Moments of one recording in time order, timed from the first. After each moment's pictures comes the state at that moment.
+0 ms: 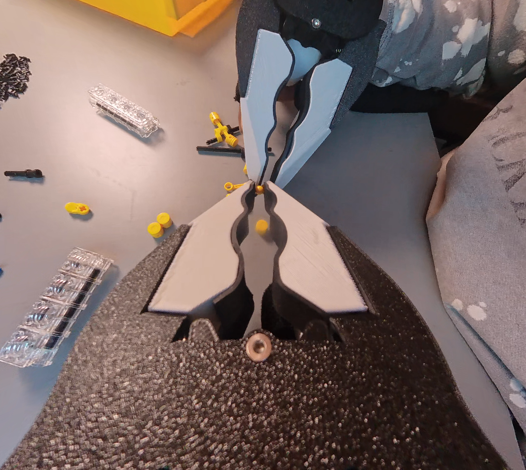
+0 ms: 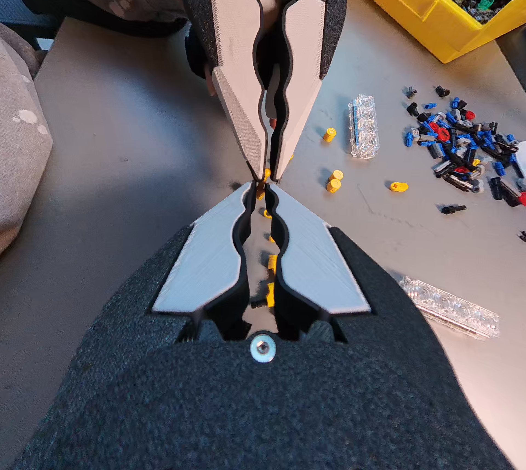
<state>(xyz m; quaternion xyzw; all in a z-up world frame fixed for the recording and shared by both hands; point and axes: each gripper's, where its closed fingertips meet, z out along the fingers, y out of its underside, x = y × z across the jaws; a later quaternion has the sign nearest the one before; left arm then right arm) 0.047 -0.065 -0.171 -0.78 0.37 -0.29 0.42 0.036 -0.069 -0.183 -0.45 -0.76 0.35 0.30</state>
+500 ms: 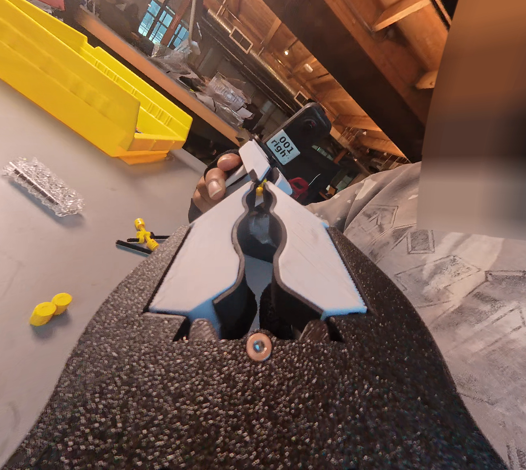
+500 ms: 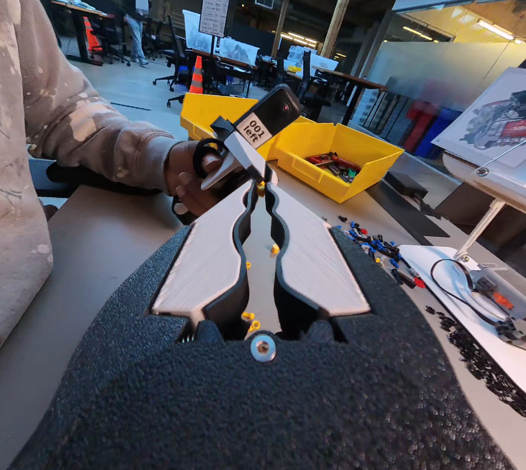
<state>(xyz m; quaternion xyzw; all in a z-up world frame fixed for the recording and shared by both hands) 0.039 -0.063 -0.072 -0.60 0.14 -0.62 0.48 0.031 -0.065 -0.075 -0.37 -0.61 0.50 0.50</state>
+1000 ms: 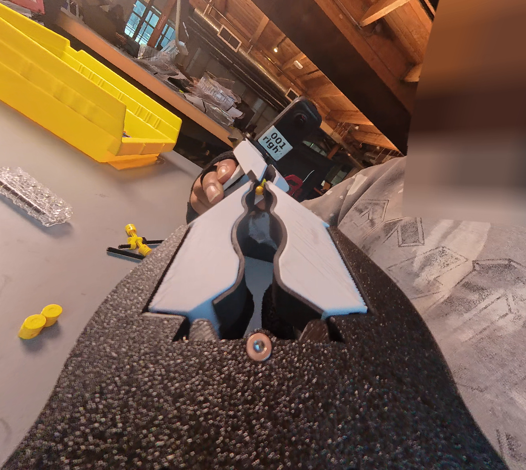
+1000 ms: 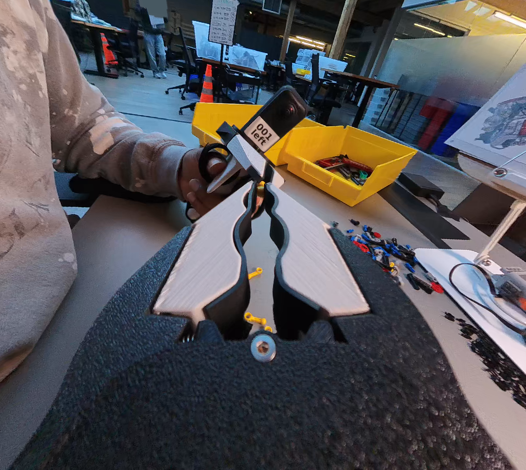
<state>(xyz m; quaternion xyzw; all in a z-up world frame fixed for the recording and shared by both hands) 0.041 -0.069 -0.067 -0.59 0.17 -0.62 0.48 0.034 -0.071 -0.069 -0.37 -0.60 0.52 0.48</state>
